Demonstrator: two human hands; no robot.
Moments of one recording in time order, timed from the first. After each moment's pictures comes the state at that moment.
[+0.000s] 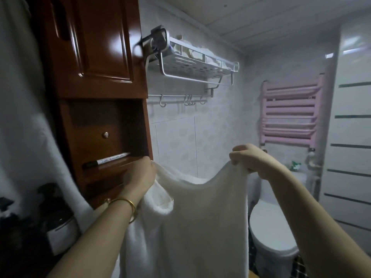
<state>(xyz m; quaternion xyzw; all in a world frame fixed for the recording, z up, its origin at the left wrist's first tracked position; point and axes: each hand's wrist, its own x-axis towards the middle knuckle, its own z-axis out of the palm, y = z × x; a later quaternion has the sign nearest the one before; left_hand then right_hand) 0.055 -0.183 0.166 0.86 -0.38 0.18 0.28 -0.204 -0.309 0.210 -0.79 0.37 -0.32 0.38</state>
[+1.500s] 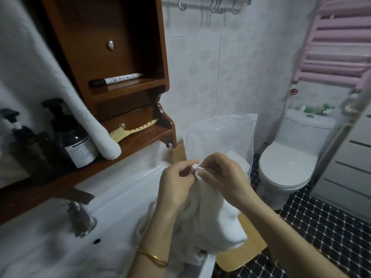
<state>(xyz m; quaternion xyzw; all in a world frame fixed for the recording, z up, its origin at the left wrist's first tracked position) -0.054 -0.103 0.028 0.71 -0.35 -0.15 0.59 -0.153 -0.201 0.029 -0.83 0.18 -0.35 0.39</state>
